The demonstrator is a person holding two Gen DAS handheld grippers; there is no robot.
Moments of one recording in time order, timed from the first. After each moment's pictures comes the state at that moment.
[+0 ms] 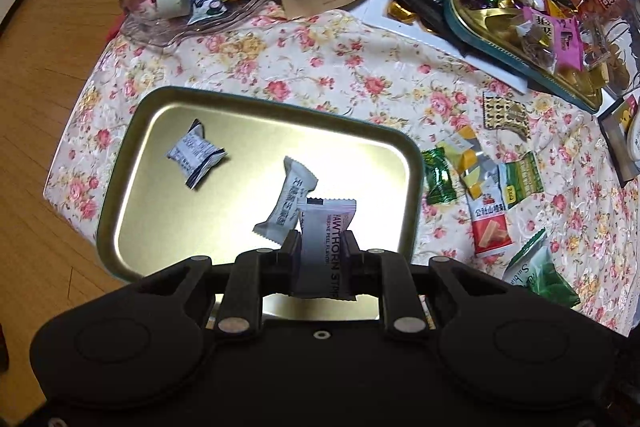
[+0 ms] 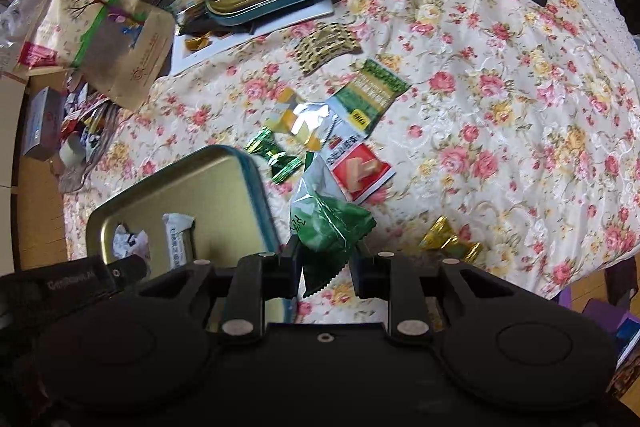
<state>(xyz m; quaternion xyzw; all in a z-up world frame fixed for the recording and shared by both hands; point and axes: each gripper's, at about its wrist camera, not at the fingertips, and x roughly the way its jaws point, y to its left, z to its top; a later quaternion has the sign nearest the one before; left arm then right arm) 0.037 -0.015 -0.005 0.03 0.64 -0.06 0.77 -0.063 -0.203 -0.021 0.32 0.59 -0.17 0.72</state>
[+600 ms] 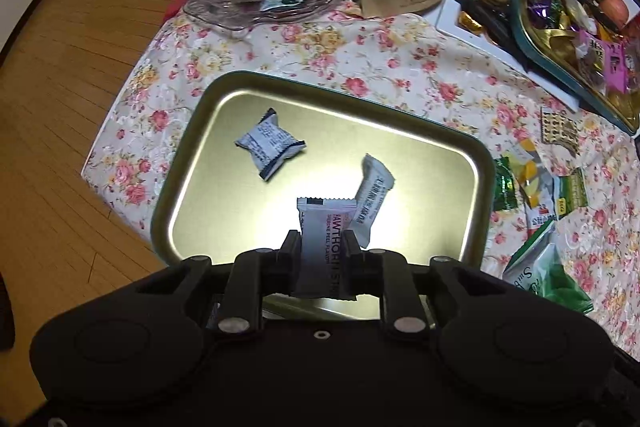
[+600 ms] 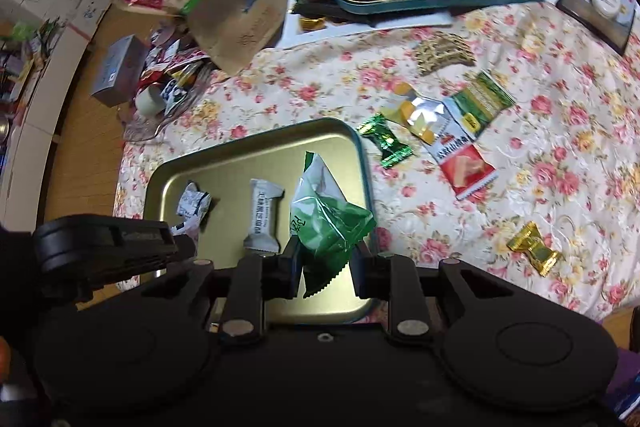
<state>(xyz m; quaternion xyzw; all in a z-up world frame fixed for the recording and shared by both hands) 0.040 0.040 -0.008 0.02 0.64 -0.01 0.77 -0.052 -0.125 0.004 0.28 0.56 -0.07 0.78</state>
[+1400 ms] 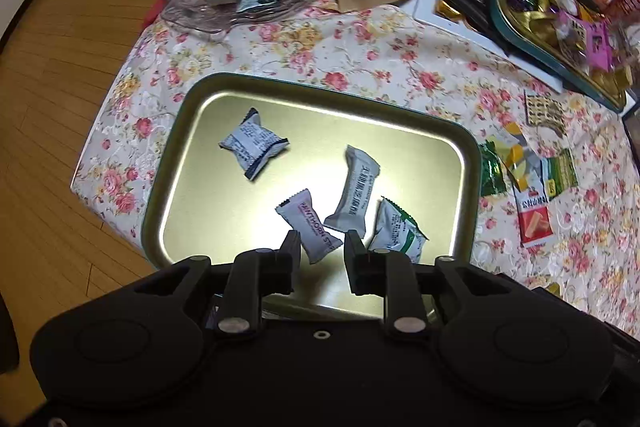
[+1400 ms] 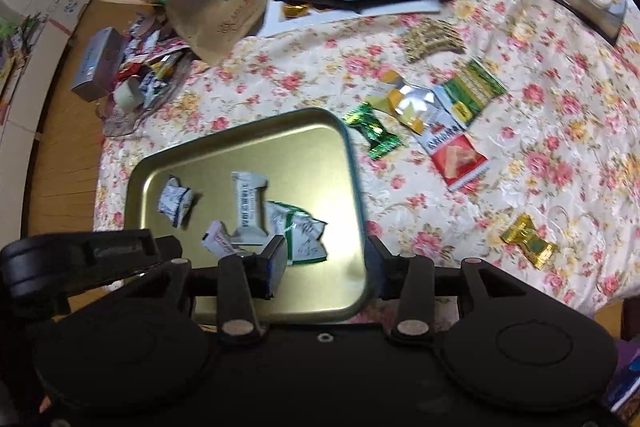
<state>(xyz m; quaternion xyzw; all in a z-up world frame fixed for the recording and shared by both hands) 0.037 0.031 -0.008 0.04 0.64 -0.05 0.77 -0.047 -0.129 -0.008 0.28 0.58 -0.10 0.76</state>
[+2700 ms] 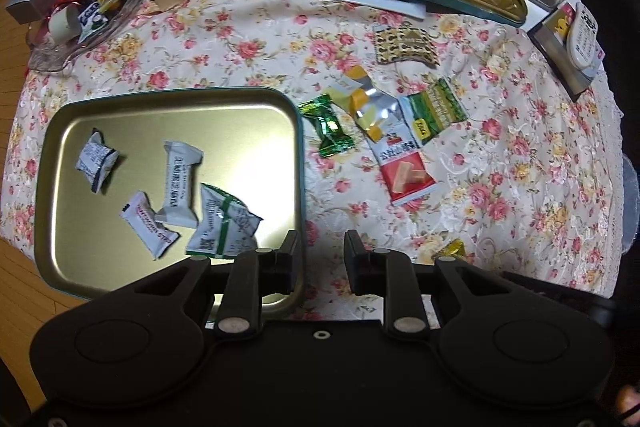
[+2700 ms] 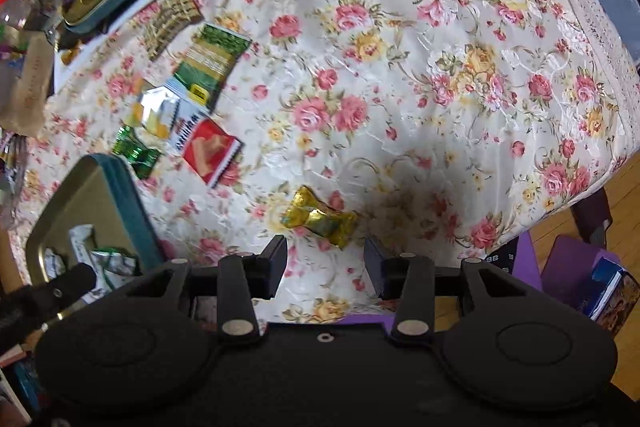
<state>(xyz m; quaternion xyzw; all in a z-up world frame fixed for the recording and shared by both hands) 0.008 -0.103 -0.016 0.09 0.66 -0.16 0.73 -0.124 -0.268 -0.086 0.36 0.63 -0.25 0.64</state>
